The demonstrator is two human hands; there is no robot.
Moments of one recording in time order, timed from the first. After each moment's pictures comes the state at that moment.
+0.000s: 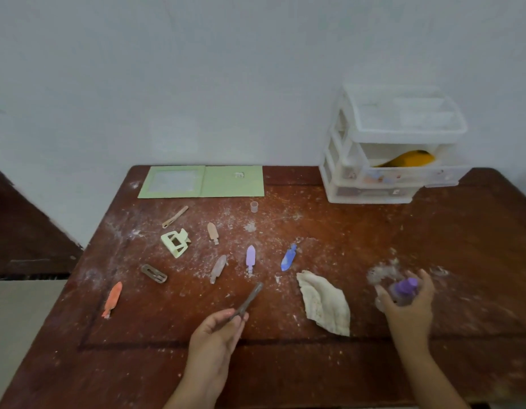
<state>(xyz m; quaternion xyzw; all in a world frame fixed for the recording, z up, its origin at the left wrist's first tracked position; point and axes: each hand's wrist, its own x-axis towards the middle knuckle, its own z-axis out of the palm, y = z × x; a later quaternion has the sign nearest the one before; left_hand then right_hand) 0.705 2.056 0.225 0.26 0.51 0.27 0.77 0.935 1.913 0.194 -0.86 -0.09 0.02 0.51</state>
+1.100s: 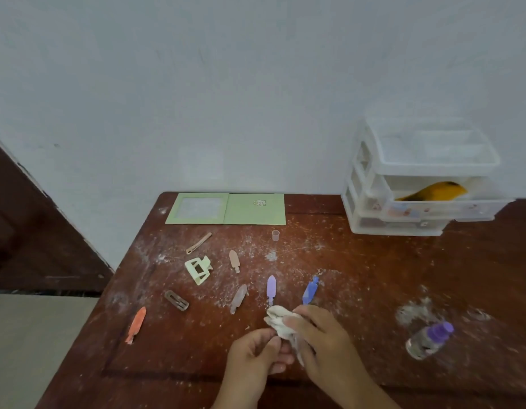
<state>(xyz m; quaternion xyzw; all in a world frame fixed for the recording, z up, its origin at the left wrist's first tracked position) 0.725 2.055 0.260 0.48 0.45 0.20 0.72 0.845 1.996 0.225 -0.65 -0.64 -0.07 0.40</state>
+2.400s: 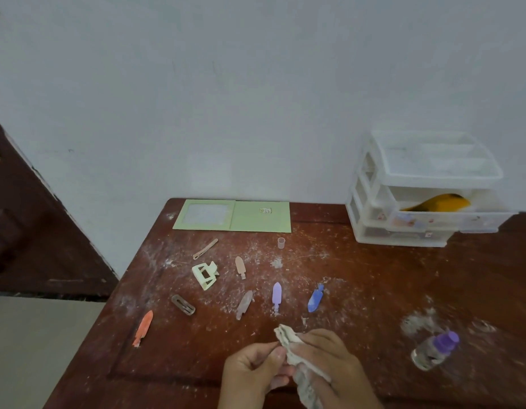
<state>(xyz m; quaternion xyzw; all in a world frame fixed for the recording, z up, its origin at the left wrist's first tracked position) 0.707 2.048 0.273 0.40 0.46 0.25 0.75 0.835 1.979 0.225 -0.60 -0.66 0.02 0.46</state>
